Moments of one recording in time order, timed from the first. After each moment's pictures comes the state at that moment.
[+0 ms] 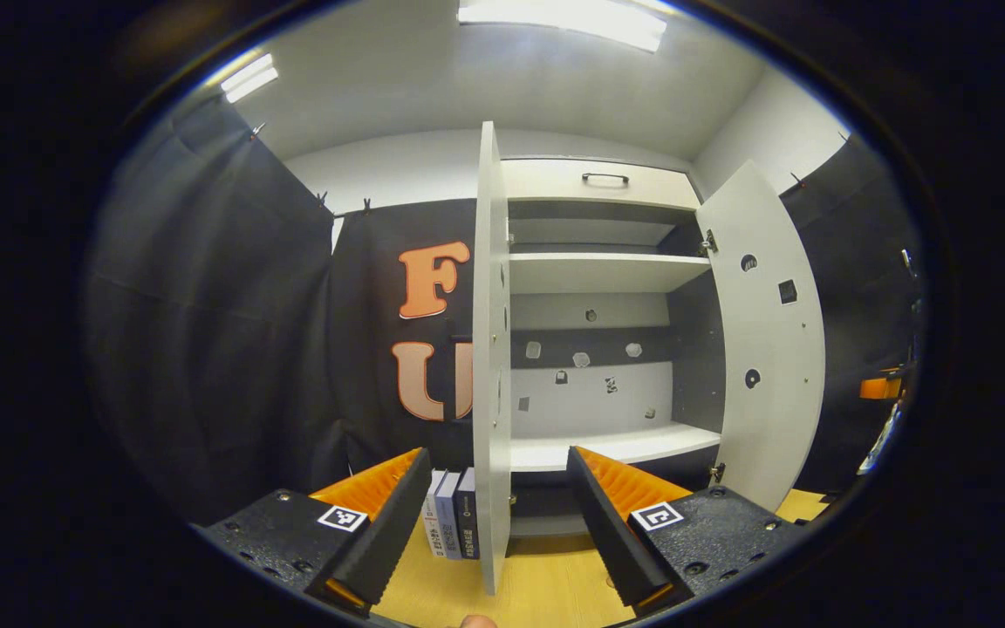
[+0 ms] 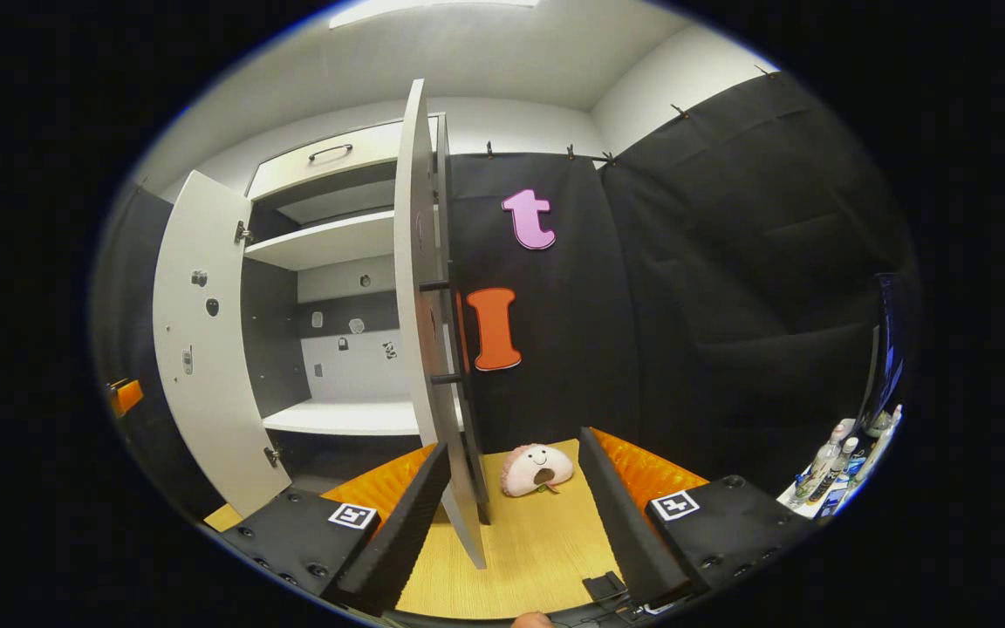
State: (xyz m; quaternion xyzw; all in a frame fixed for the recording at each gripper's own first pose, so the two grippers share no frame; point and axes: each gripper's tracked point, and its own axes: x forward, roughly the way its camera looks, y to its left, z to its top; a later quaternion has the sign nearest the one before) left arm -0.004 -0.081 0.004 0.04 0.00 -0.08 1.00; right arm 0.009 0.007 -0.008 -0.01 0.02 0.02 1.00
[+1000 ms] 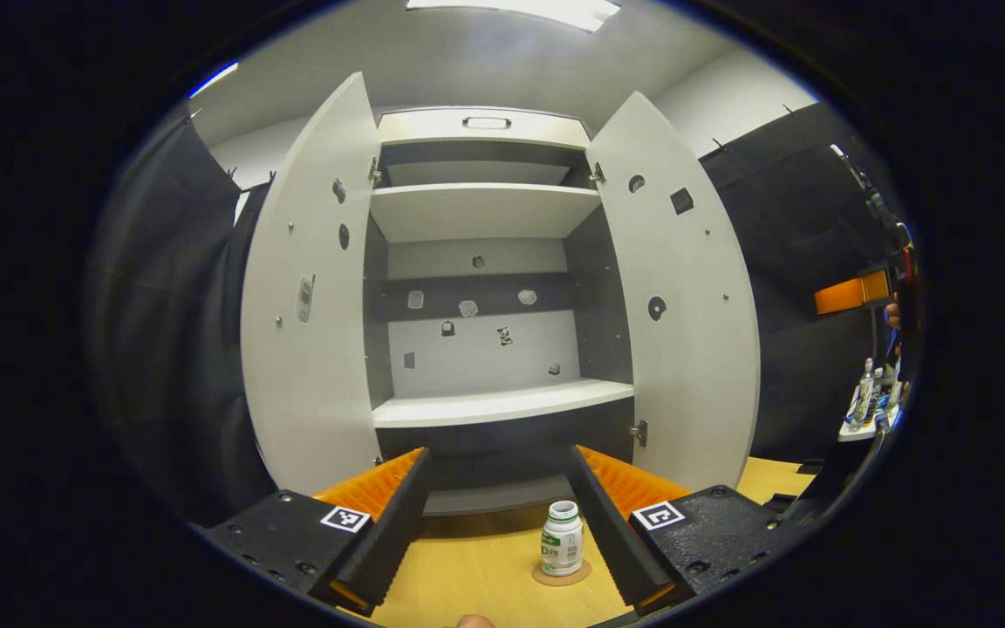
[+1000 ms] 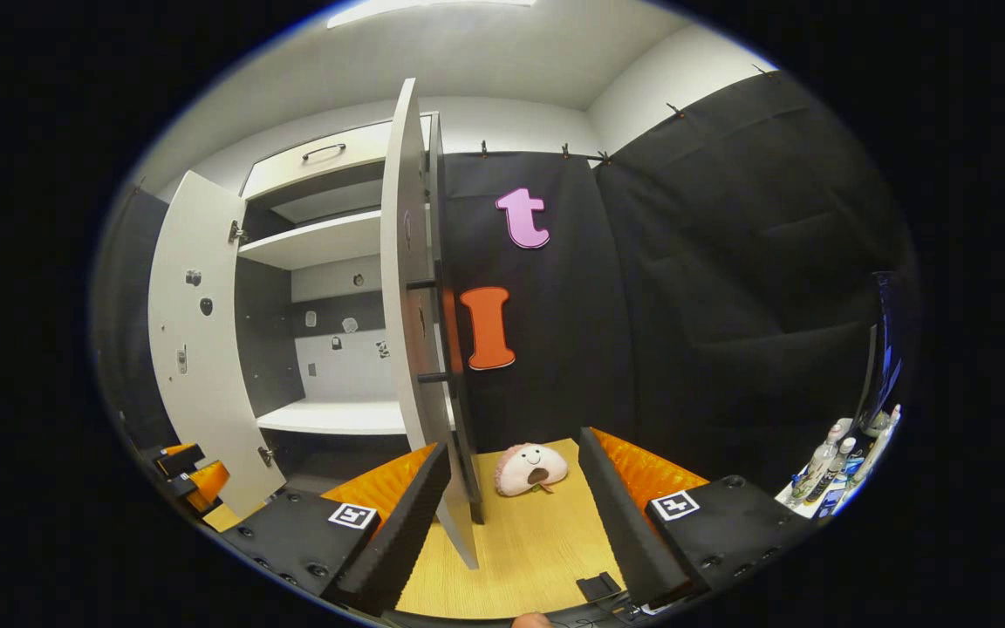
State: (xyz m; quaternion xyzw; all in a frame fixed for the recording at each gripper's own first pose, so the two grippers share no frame) left arm -0.003 -0.247 -0.130 0.04 0.04 -0.22 0.97; right arm 0.011 -0.001 -0.009 -0.01 0.02 0.01 1.00
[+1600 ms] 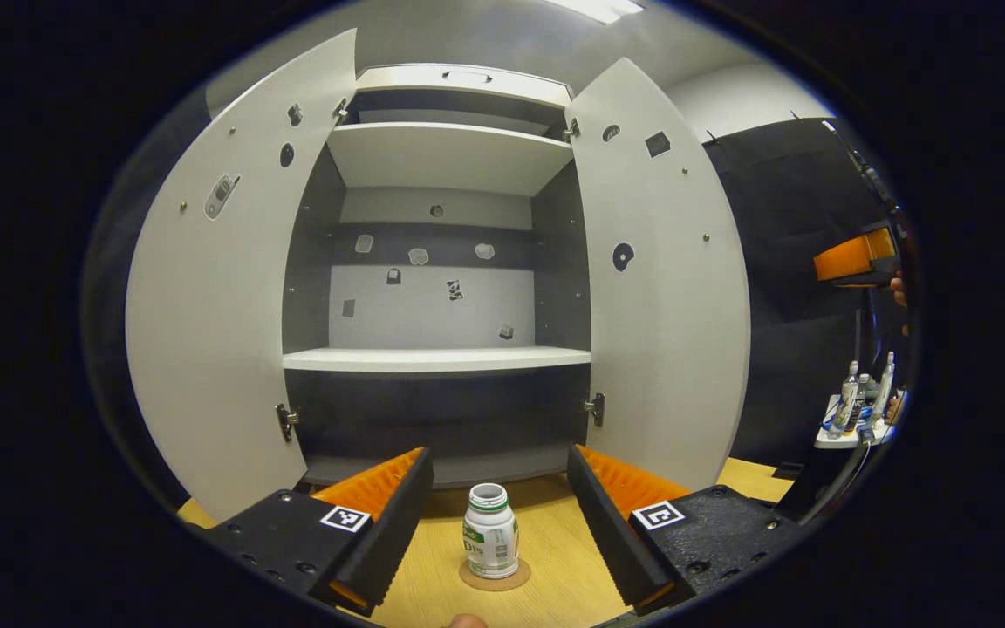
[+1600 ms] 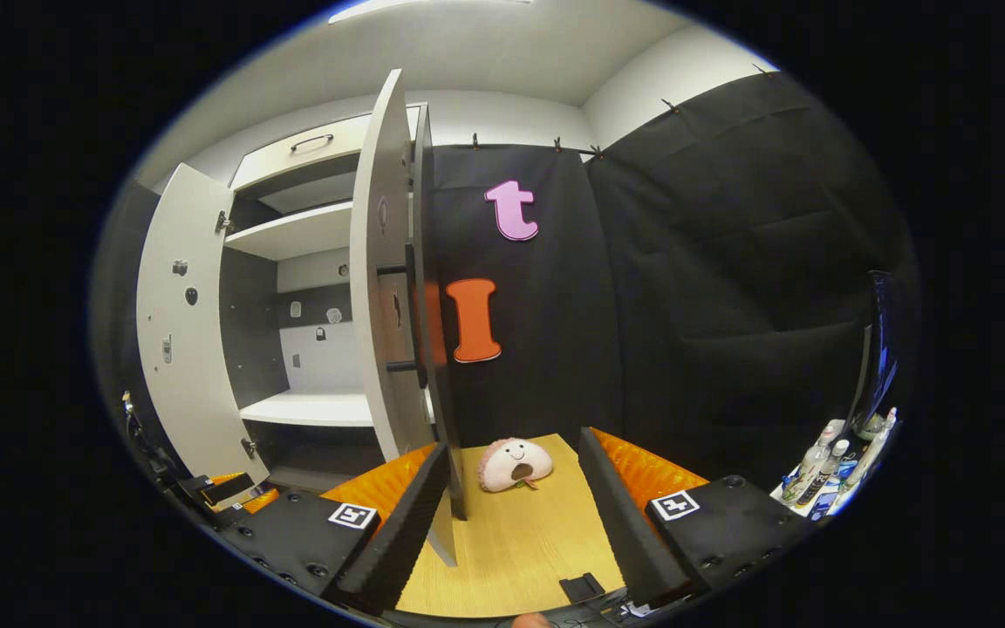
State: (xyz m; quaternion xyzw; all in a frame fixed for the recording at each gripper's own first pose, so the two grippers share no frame) left arm 0.019 -0.315 -0.215 0.01 0.08 -0.25 0.97; right arm 0.022 -0.031 -0.019 -0.02 0.03 -0.01 1.00
